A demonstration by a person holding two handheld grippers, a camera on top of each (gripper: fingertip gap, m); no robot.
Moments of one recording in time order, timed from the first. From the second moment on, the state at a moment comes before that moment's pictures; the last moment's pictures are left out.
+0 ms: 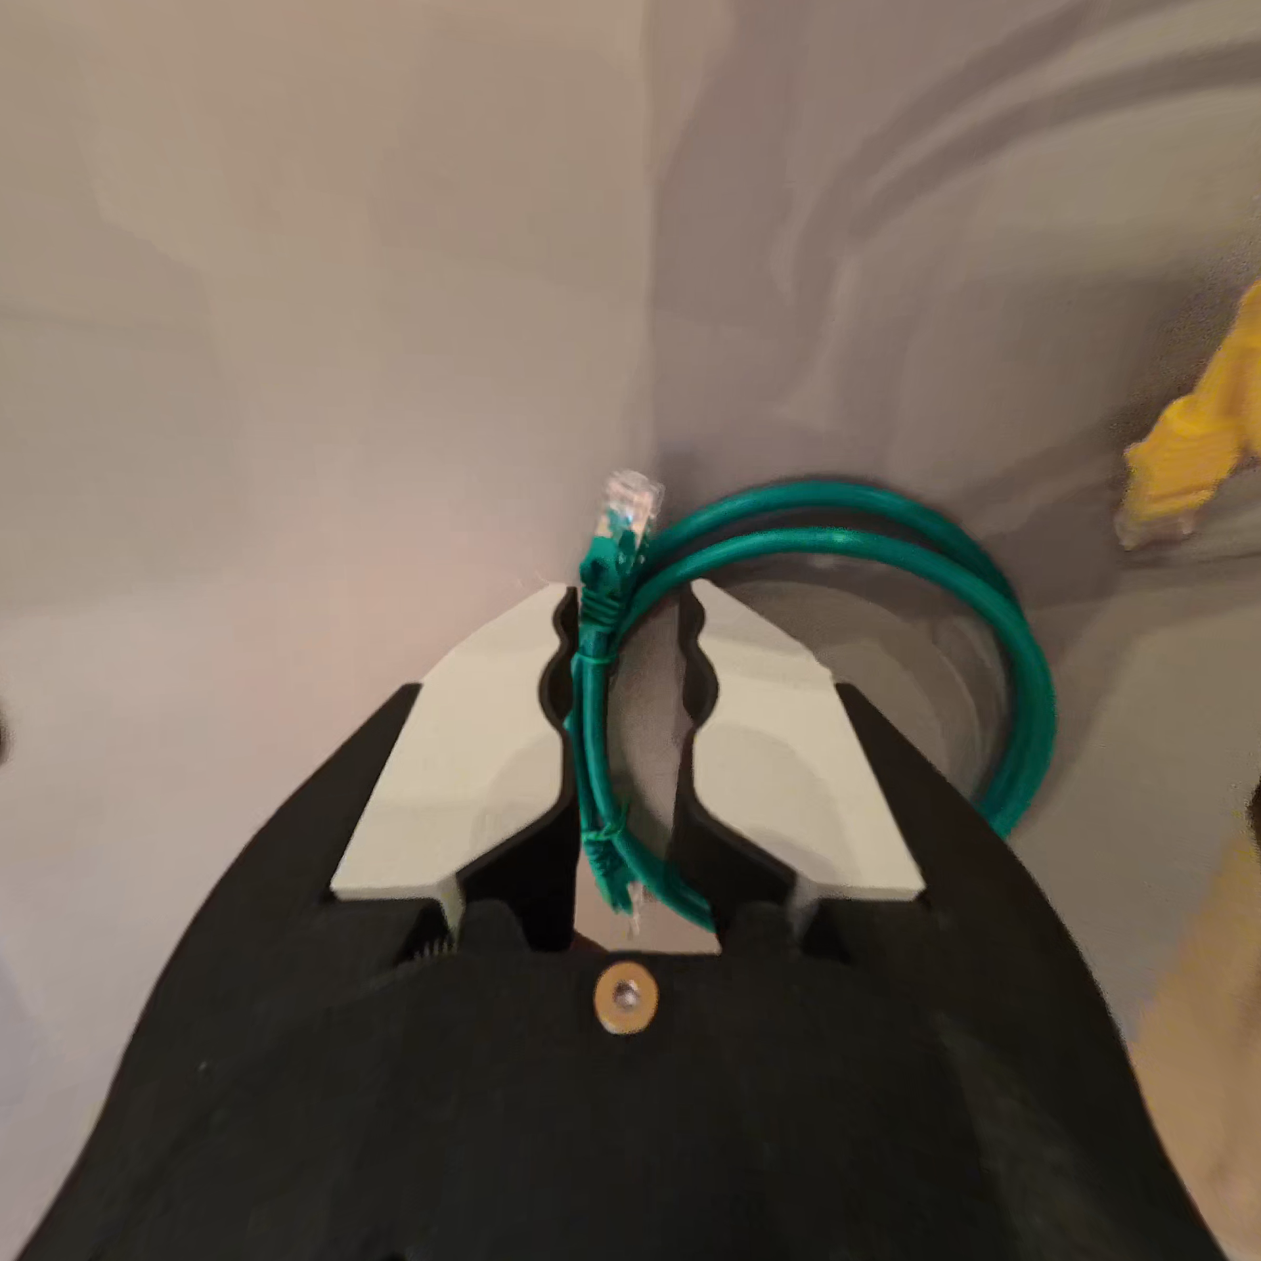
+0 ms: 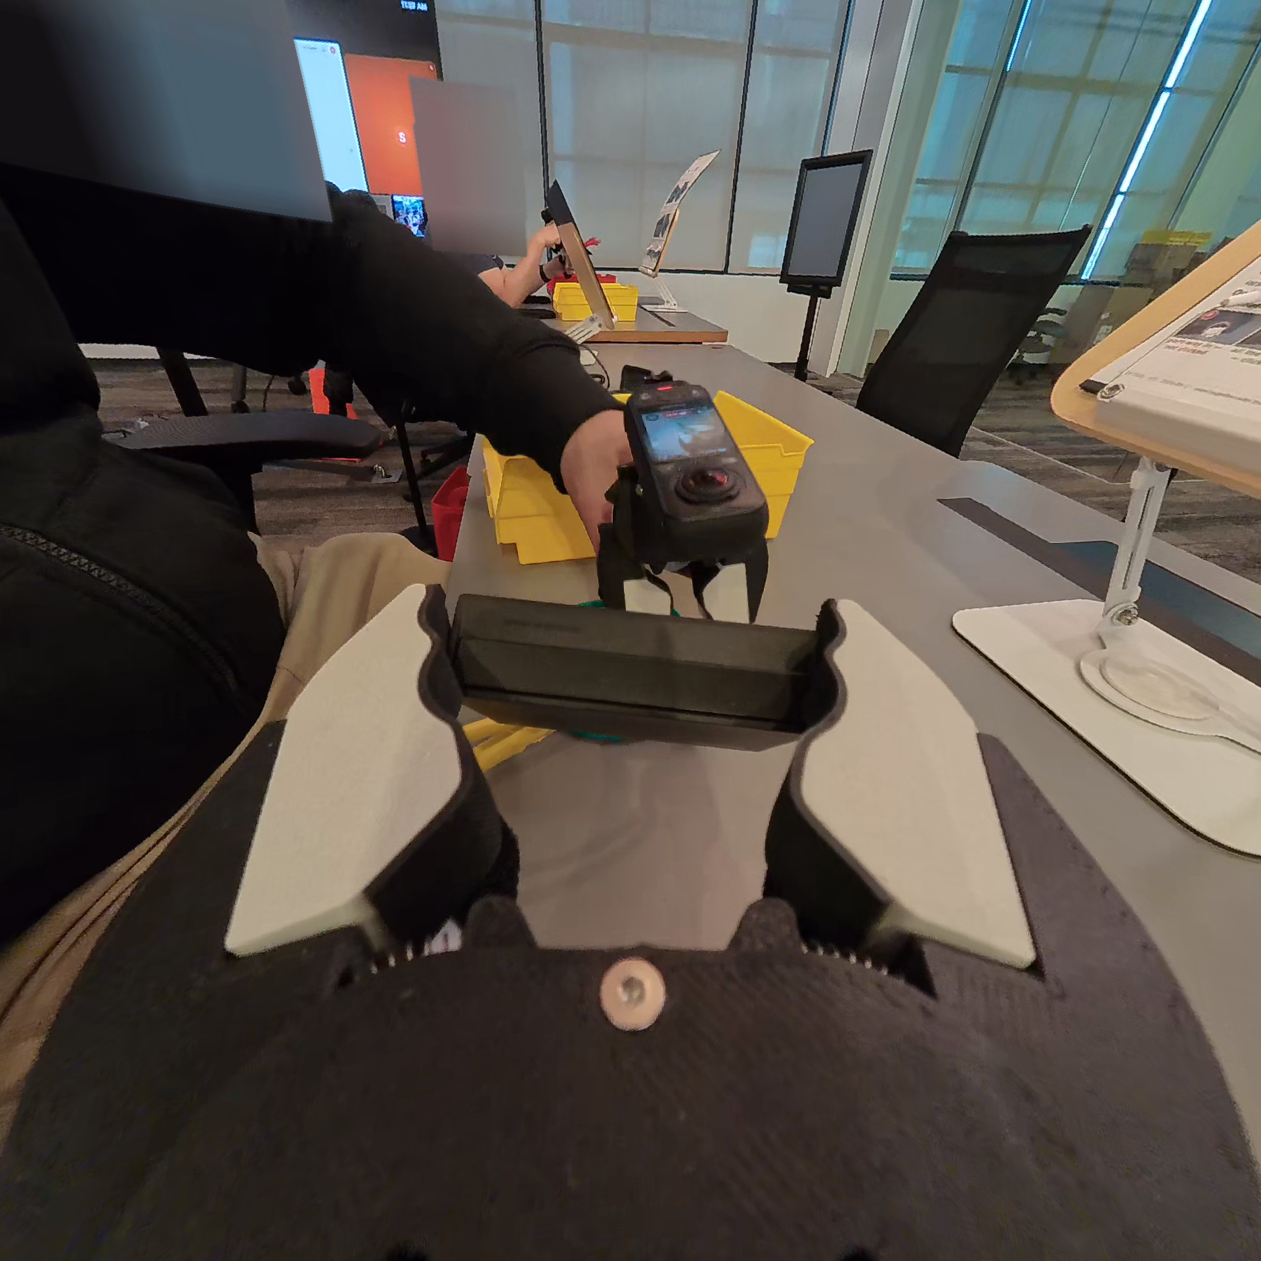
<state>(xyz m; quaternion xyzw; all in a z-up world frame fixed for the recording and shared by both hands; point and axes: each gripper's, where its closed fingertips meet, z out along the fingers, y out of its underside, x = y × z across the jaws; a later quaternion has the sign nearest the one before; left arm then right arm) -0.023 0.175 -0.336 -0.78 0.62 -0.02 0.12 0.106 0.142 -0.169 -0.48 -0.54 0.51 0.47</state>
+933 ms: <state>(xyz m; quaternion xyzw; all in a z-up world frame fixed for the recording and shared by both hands) -0.017 0.176 -0.330 -0.78 0.61 -0.05 0.12 0.121 0.156 -0.270 -0.65 -0.62 0.34 0.29</state>
